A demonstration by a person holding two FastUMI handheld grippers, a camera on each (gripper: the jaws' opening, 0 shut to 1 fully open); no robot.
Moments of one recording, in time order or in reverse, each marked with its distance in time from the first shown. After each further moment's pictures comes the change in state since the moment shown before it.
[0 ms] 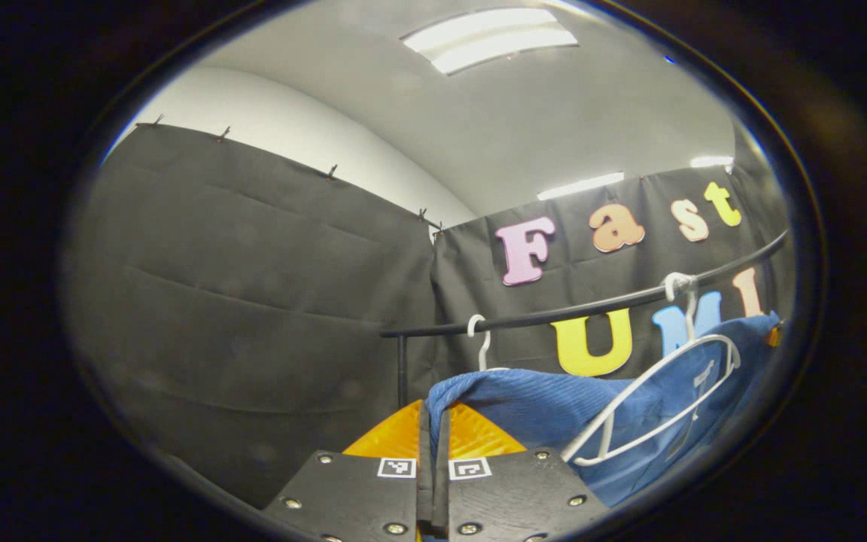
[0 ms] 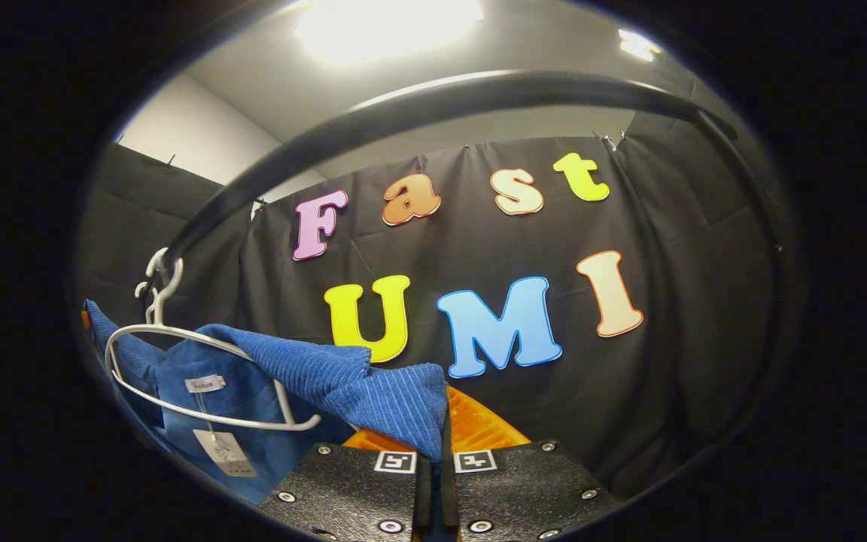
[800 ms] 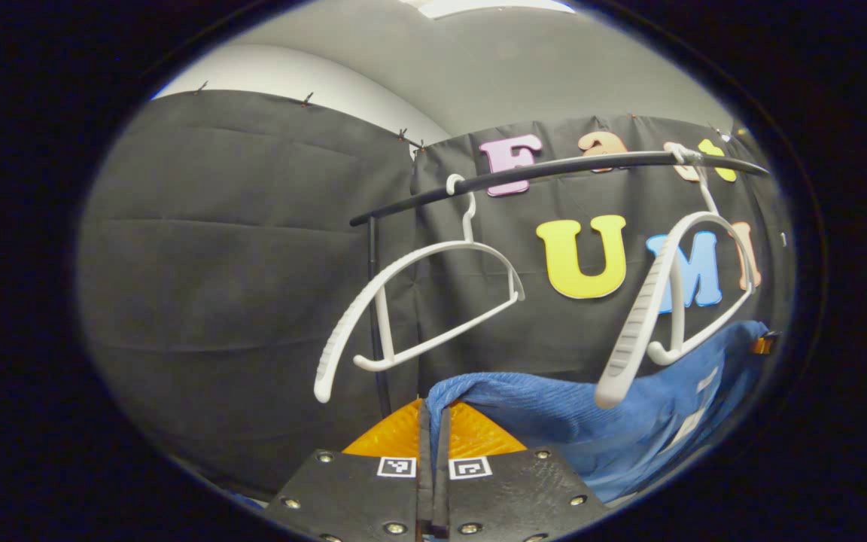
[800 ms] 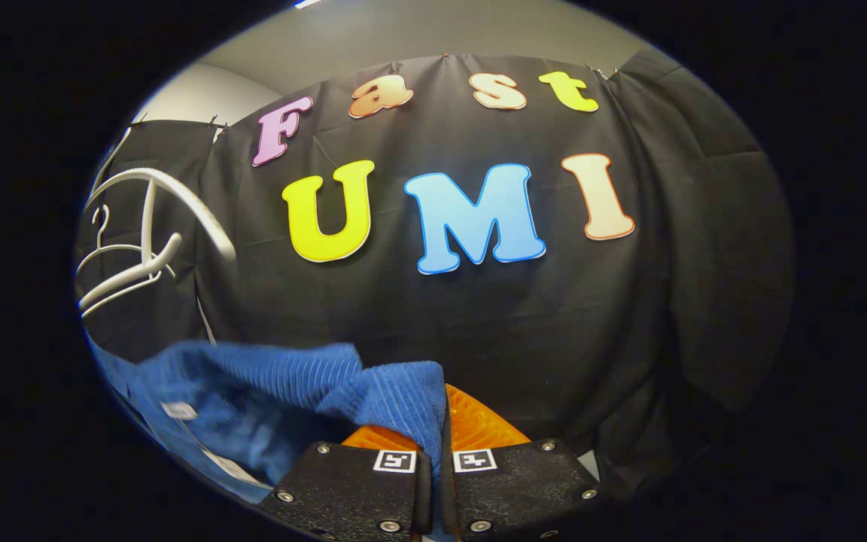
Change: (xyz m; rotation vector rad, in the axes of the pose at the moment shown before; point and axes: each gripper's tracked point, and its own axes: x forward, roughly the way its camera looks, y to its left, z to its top) left arm 0.003 -0.030 -0.151 -0.025 0.309 -0.090; right arm 0.013 -0.030 -0.162 0.008 0.374 -0.068
